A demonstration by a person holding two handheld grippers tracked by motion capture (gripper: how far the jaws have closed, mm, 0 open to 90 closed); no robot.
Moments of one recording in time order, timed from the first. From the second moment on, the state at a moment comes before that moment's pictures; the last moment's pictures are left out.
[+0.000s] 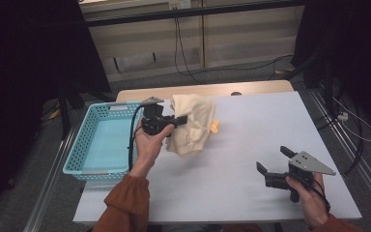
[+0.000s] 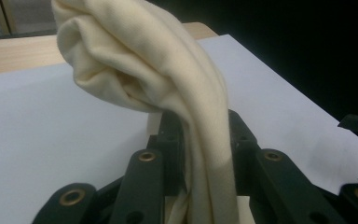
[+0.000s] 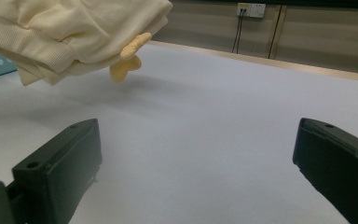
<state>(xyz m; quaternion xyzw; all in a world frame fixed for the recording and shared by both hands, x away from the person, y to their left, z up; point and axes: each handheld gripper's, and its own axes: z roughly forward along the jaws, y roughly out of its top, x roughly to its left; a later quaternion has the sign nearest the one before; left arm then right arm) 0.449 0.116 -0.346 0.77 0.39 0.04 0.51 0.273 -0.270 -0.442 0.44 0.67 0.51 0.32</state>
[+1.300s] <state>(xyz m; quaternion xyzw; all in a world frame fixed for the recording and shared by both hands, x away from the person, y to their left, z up) 0.438 0.167 -0.312 0.75 0.38 0.06 0.54 0.272 -0.269 -0.441 0.44 0.67 0.51 0.32</state>
